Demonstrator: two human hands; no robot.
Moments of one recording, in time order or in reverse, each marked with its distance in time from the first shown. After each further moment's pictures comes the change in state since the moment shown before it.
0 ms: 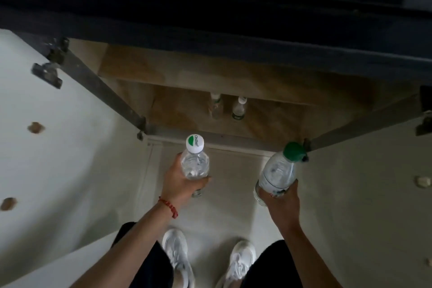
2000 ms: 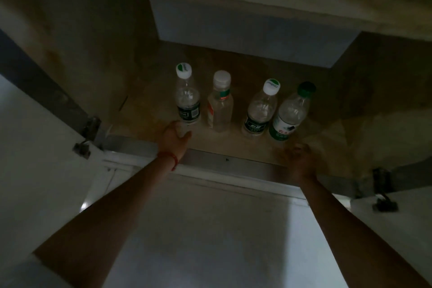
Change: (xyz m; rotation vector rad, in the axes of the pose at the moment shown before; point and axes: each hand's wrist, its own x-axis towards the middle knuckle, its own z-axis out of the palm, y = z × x) left_hand 0.334 -0.168 0.105 0.160 0.249 0.140; right_hand 0.336 0.154 0.153 -0.081 0.112 -0.103
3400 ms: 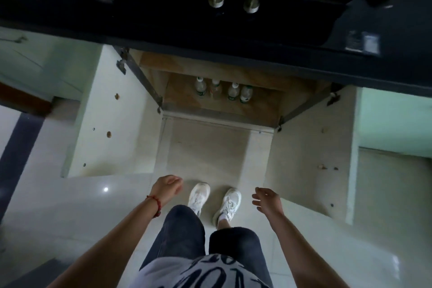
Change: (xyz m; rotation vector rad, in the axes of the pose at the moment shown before) left_hand -0.454 0.233 -0.374 0.004 -0.502 -0.566; right_hand -0.475 -0.242 -0.348 -0.004 -0.381 0.672
